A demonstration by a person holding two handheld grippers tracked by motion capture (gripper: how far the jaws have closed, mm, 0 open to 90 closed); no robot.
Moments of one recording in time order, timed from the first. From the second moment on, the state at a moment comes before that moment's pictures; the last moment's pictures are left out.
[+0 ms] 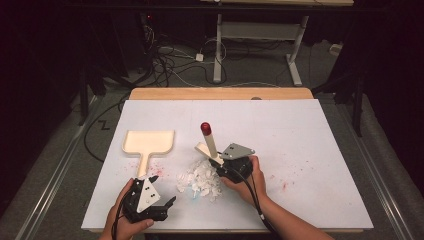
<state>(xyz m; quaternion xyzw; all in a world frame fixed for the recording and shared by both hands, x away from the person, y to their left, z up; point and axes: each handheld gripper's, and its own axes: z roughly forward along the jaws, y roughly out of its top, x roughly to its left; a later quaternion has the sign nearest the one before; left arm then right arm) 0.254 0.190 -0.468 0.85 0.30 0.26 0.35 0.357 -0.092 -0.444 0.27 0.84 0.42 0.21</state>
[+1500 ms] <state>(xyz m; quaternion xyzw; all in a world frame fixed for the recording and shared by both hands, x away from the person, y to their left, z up) 0.249 0.234 -0.442 0.76 0.38 0.33 0.41 0.303 -0.043 -0.451 0.23 0.83 0.49 0.12</state>
